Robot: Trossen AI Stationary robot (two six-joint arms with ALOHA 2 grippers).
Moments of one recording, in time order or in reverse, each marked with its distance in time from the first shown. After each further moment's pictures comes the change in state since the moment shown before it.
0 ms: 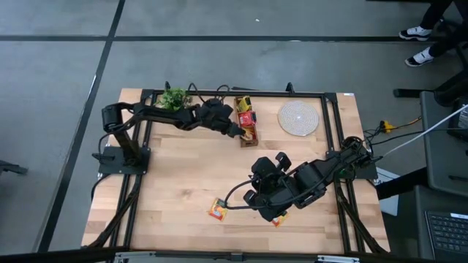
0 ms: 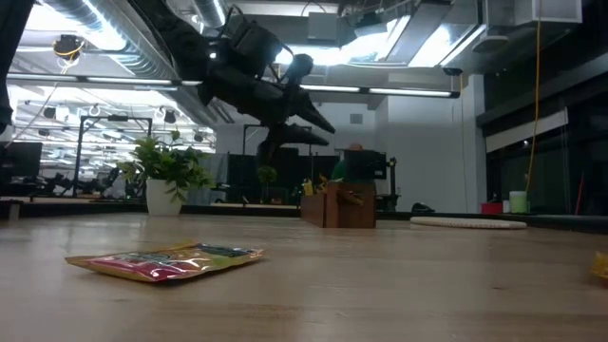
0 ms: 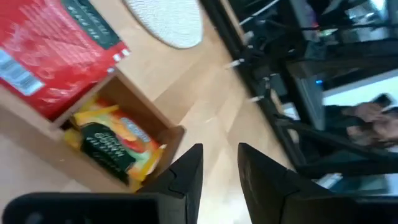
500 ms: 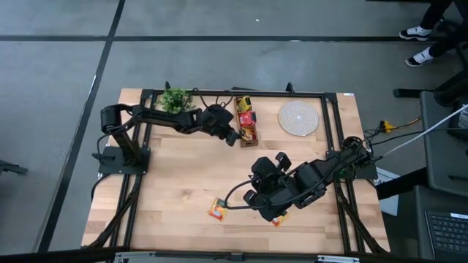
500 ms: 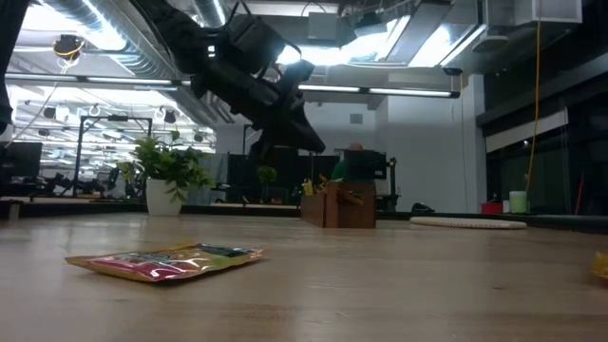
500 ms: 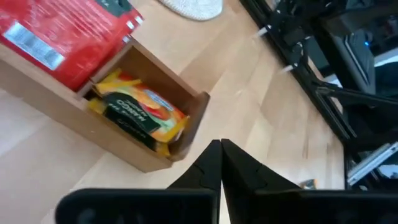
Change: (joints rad) left arm -0.063 -0.024 0.000 -0.150 -0.119 0.161; right arm -0.001 0.000 0.000 0.000 0.001 0.000
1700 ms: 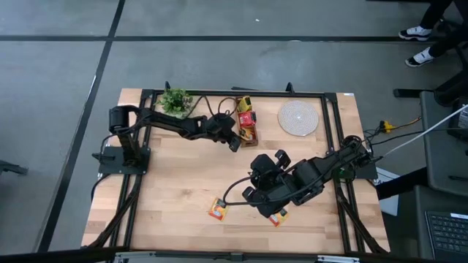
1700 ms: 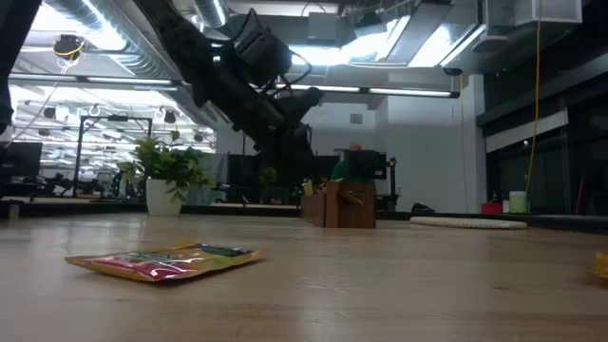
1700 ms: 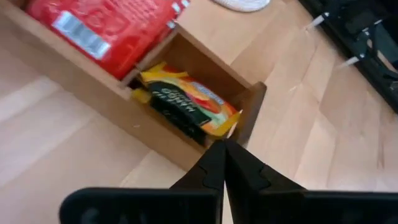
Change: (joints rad) left arm -0.055 0.077 -0.001 0.003 -0.203 0.059; right arm -0.021 0.000 0.000 -0.007 0.000 -0.006
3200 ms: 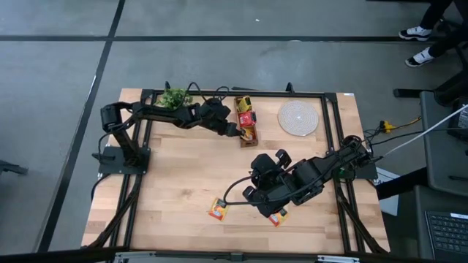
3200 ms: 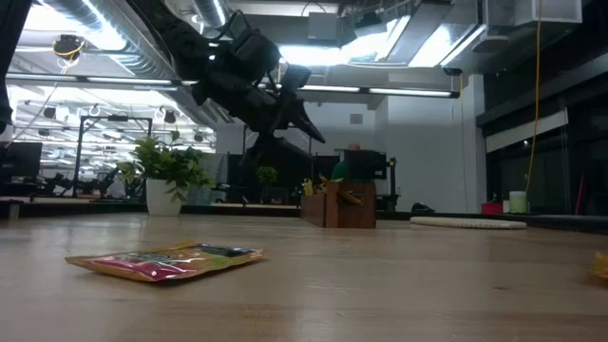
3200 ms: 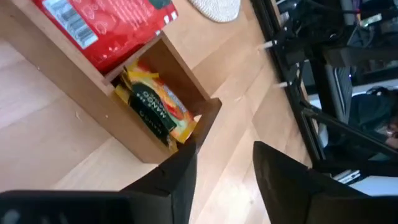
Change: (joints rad) left arm 0.140 -0.070 0.001 -0.003 0.336 -0.256; right arm 0.000 0.000 0.000 -0.018 0.002 0.007
